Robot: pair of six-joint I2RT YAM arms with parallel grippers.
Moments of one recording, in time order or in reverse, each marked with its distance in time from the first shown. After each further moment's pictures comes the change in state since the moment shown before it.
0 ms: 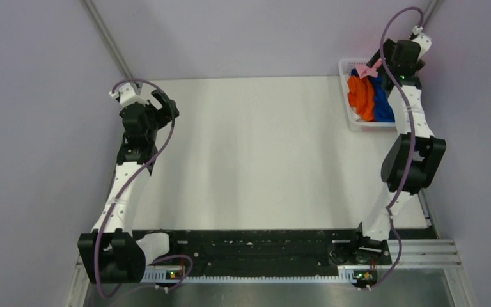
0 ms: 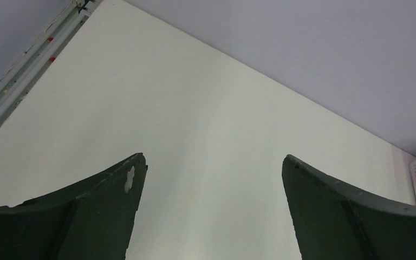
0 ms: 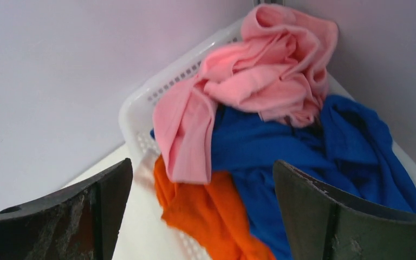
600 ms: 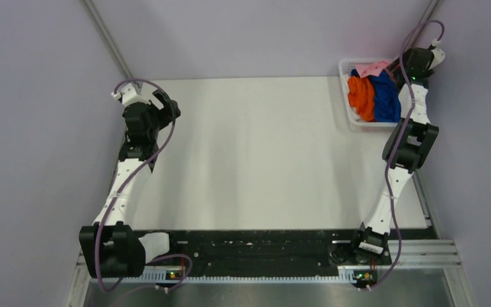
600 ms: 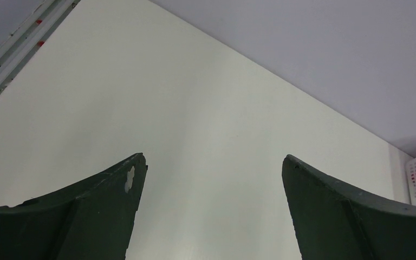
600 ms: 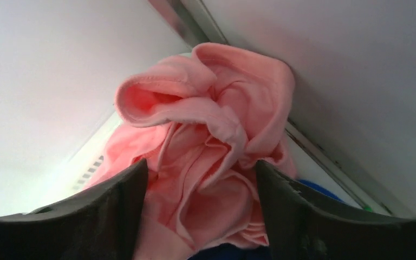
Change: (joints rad) left arm 0.000 0.035 0.000 0.011 0.008 -0.038; right arm -0.153 0.534 0.500 -0.005 -0.069 0.110
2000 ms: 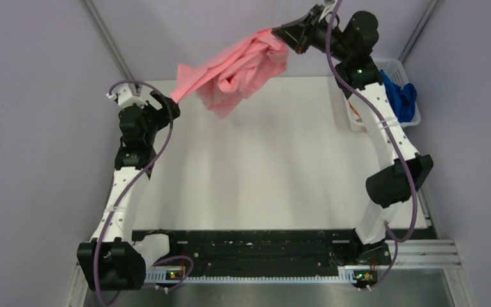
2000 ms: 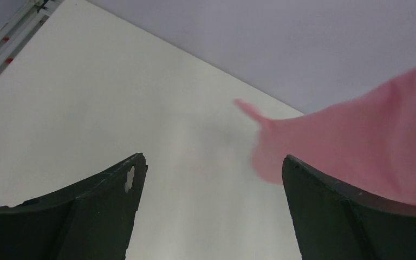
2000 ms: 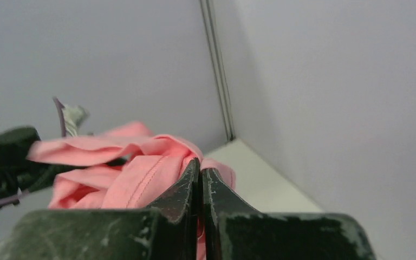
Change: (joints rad) left arm 0.000 -0.071 -0.003 0.021 0.100 -0.021; right arm 0.653 -0.552 -0.050 0.304 -0.856 -0.100
